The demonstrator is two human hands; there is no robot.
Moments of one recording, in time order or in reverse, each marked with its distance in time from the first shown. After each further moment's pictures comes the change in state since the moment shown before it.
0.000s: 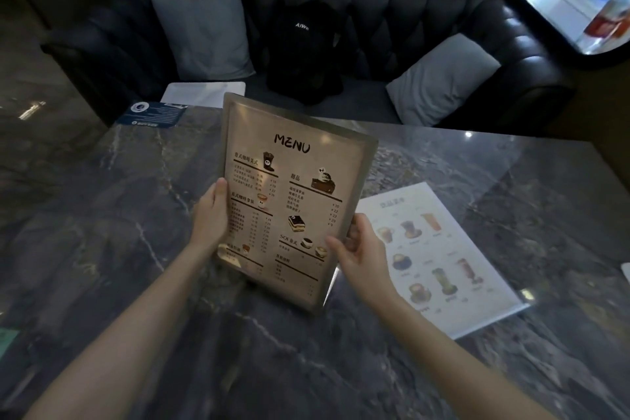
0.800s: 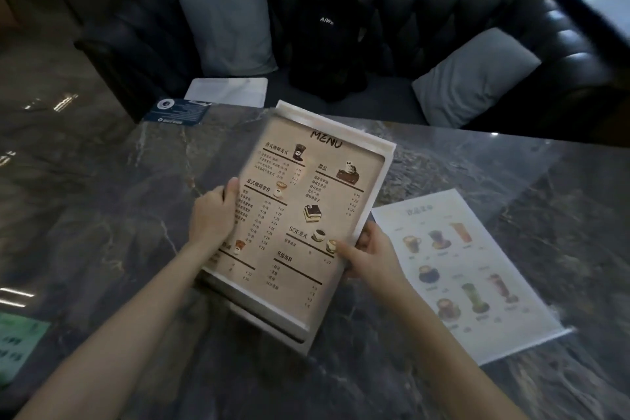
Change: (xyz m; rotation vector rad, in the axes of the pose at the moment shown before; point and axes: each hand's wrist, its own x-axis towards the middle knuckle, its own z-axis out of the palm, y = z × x) left_hand 0.021 -0.013 -0.029 0.399 0.054 0.059; right_hand 0.025 -0.011 0.017 0.146 -0.085 0.332
